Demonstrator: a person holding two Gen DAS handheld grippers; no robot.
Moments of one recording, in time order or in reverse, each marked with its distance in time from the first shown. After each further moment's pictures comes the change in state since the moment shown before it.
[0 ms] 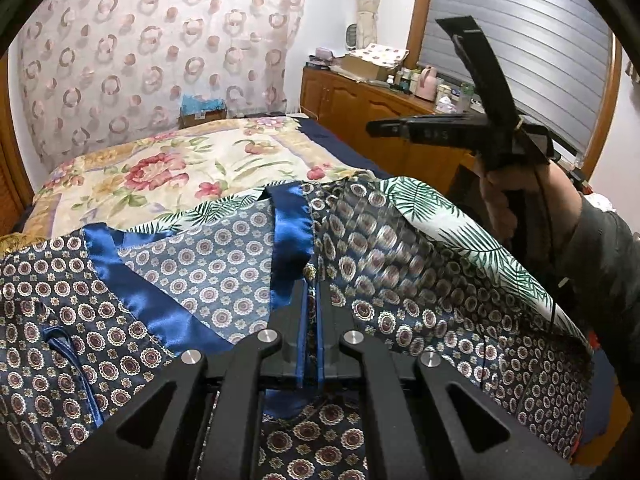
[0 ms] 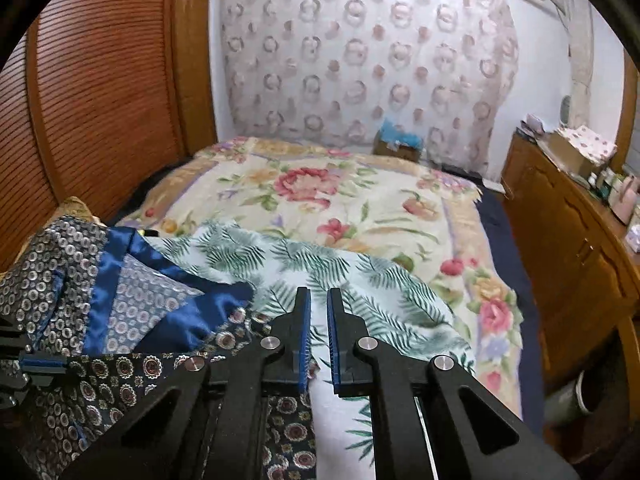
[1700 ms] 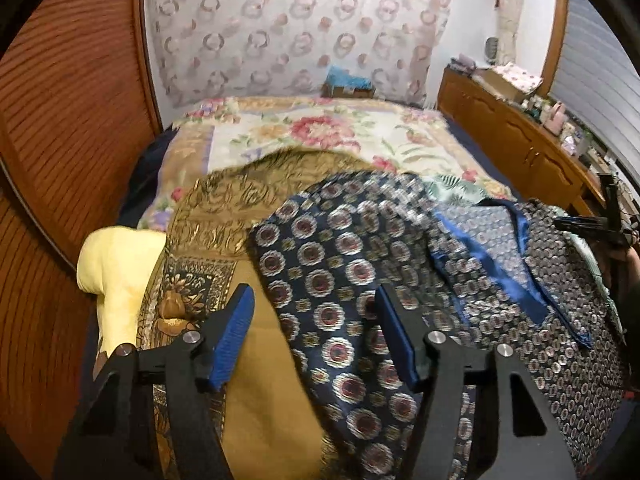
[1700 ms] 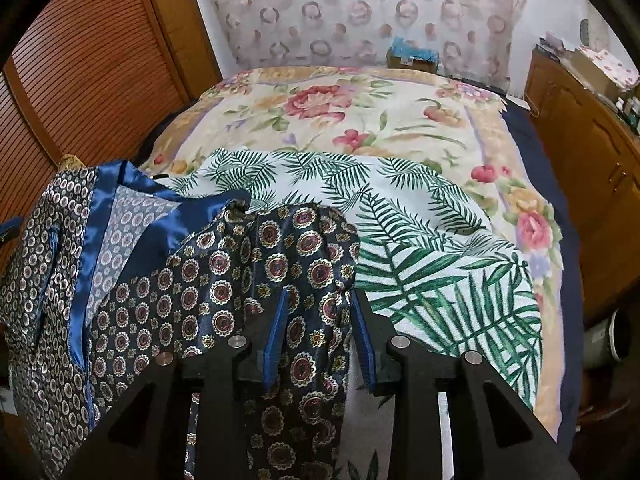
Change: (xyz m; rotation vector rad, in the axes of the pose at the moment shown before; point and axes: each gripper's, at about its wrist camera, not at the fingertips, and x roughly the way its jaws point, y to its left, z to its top) left arm -0.110 0.215 -0.060 -0.266 0.080 0.361; right arm 0.086 -0.061 -0.005 0.097 0.255 0.131
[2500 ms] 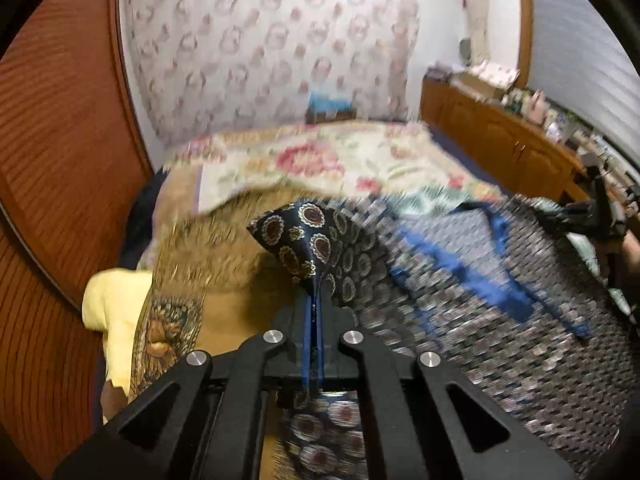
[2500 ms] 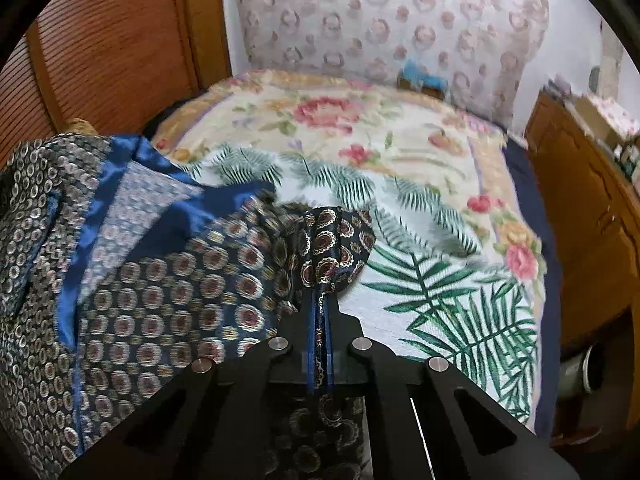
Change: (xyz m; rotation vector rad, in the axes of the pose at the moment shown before) left arm -0.040 -0.043 0.000 0.123 -0.154 -0.013; right arm -0.021 0.051 -0.015 -0.140 -0.076 -0.077
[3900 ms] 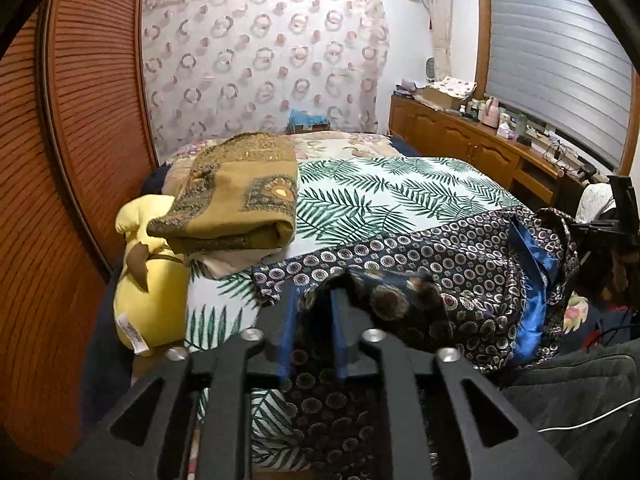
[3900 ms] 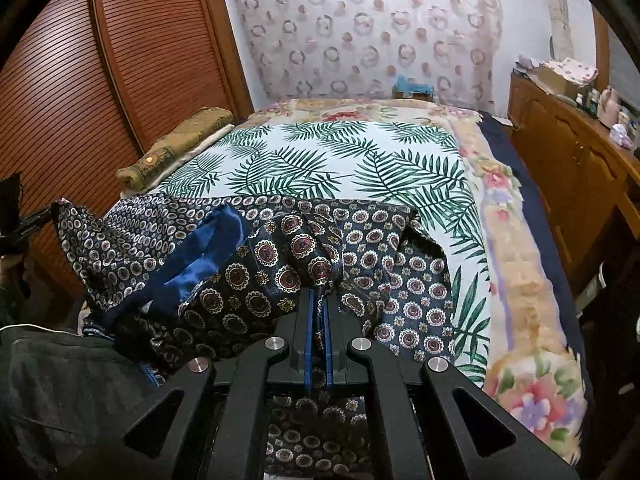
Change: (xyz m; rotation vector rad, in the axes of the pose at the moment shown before) left arm -0.208 -0.057 -0.186 -0.004 -0.067 -0.043; right arm -0.321 0.059 -0.278 0.139 -0.119 0.098
